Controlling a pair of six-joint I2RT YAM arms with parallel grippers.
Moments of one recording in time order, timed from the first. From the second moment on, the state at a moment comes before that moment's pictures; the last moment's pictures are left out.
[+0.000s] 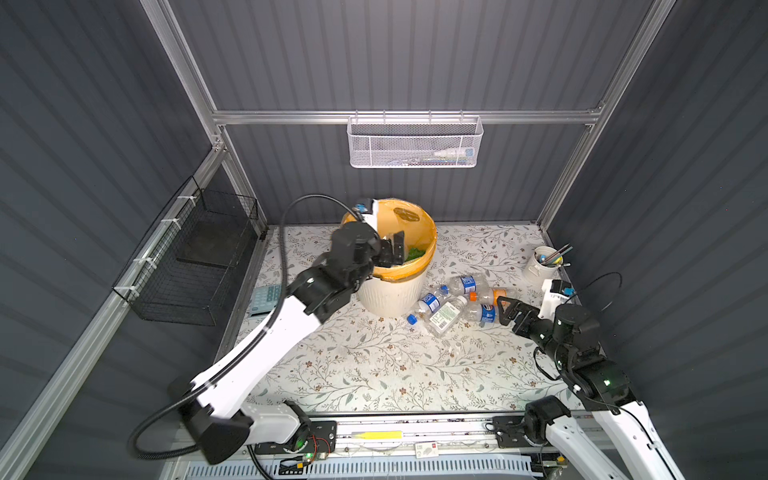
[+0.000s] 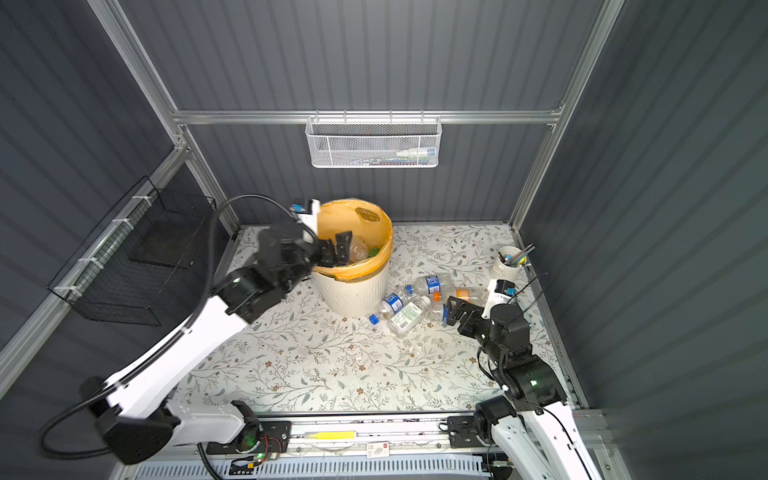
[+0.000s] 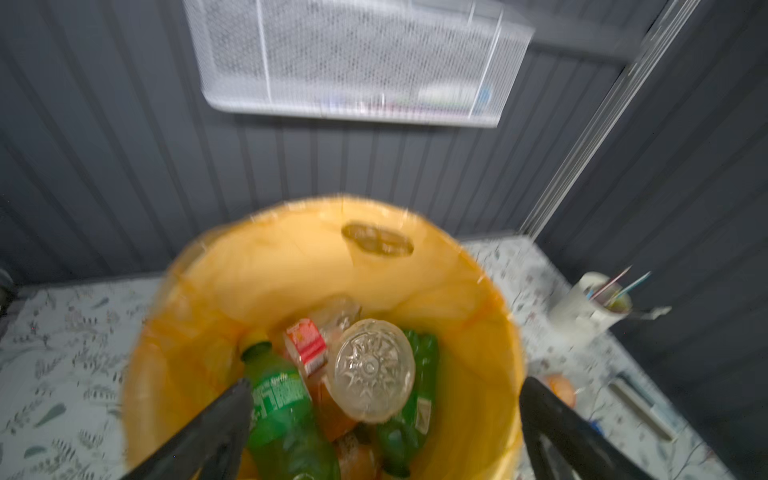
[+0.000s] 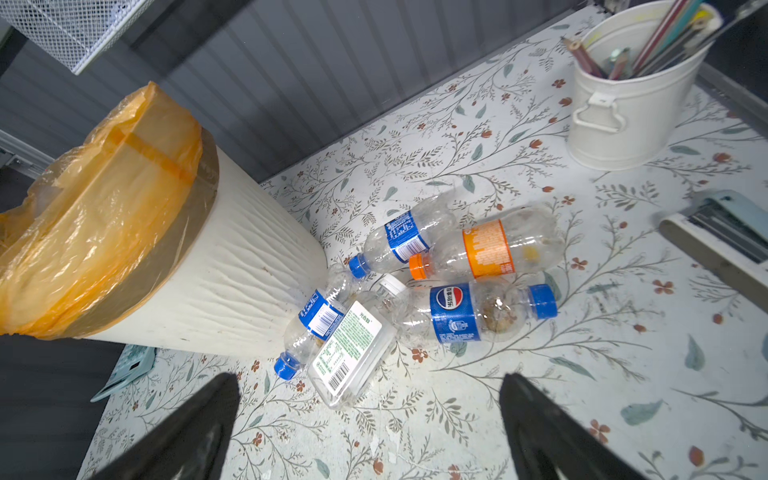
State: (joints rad) left arm -0.76 1.24 1.47 -0.41 -0.35 -0.27; right arm 0.28 0.52 0.71 -0.64 0.08 0.59
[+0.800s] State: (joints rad) left arm -0.76 0.75 1.00 -0.47 -0.55 -0.32; right arm 0.22 0.90 0.54 -0.45 0.13 0.91
